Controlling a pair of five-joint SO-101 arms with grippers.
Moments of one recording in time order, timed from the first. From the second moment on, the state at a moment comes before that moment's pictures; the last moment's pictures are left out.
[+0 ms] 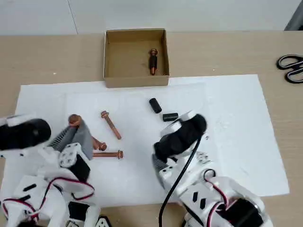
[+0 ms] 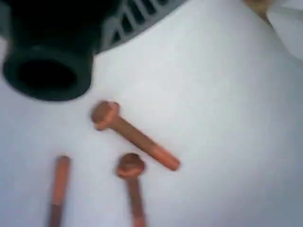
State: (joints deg) left arm 7.4 -87.1 40.3 78.9 27.6; right arm -44.7 -81.7 46.1 79.8 -12.2
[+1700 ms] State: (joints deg) left arm 34.5 -92.1 49.7 73.5 36.3; right arm -57.4 -97.2 63.4 67.9 -5.9
